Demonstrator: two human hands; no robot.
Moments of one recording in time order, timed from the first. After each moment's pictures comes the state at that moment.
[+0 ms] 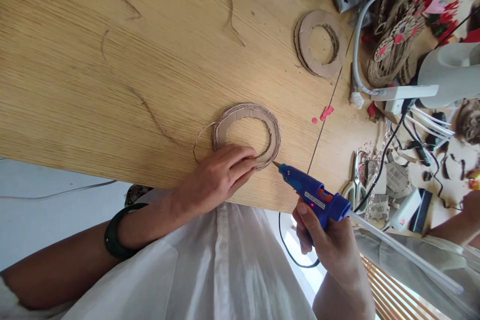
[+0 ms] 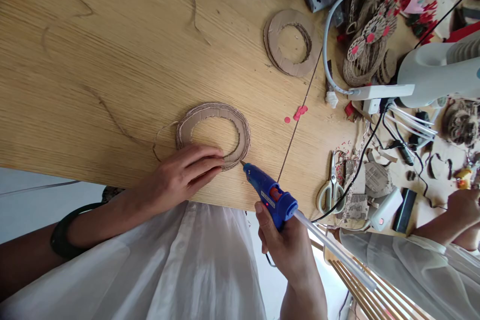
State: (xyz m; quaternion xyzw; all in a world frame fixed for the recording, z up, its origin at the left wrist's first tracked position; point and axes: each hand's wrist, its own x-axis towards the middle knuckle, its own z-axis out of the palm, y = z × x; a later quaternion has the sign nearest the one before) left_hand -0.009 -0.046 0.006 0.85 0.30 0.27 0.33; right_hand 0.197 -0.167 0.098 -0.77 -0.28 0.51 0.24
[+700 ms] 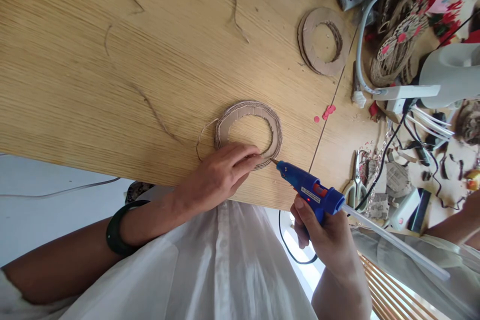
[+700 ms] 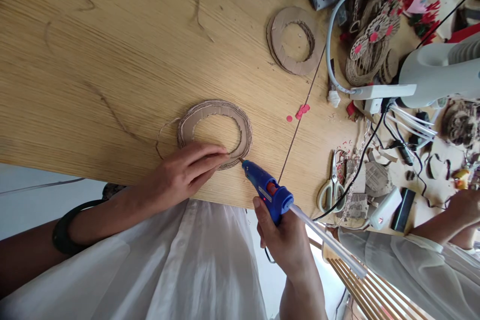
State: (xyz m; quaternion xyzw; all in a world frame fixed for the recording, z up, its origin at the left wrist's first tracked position) left_hand -0.009 -0.046 0.006 0.86 0.29 0.27 0.33; right_hand 0.194 -0.160 0.096 -0.78 -0.30 0.50 0.22
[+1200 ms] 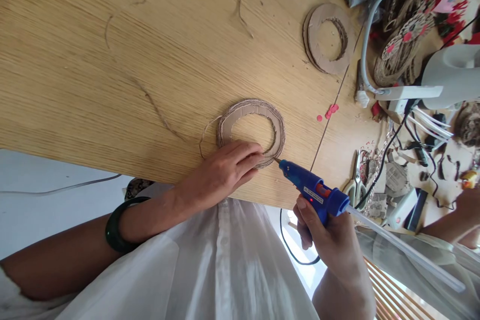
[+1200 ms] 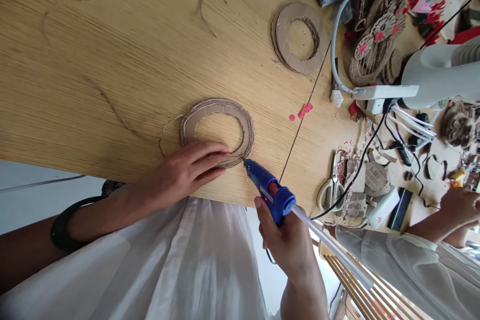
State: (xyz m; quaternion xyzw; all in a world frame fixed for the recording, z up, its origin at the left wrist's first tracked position) left_hand -0.010 -0.045 0.006 0.86 0.28 0.25 0.35; right_hand 0.191 -0.157 0.105 -0.79 -0.32 0.48 0.18
